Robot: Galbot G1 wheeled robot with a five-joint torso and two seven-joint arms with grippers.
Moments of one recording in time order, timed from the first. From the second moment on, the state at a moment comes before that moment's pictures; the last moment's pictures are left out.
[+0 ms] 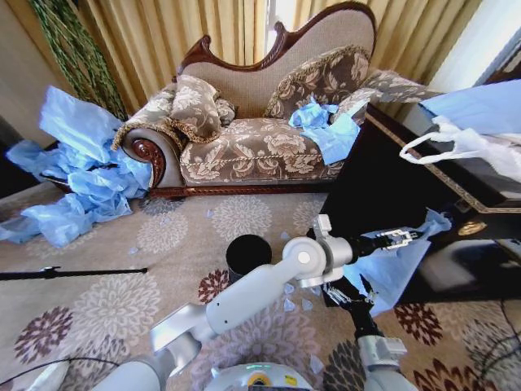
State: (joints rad) left arm 0.45 -1.55 0.45 -1.76 -1.72 0.35 -0.41; right arm -1.77 1.37 0.60 2.12 0.18 0.15 0.06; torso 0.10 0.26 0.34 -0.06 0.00
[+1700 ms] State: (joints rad) left arm 0.62 -1.12 0.38 -2.04 -1.74 0.39 -0.41; right arm -1.76 1.38 0.56 2.09 0.15 0.16 0.06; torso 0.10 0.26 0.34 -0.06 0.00
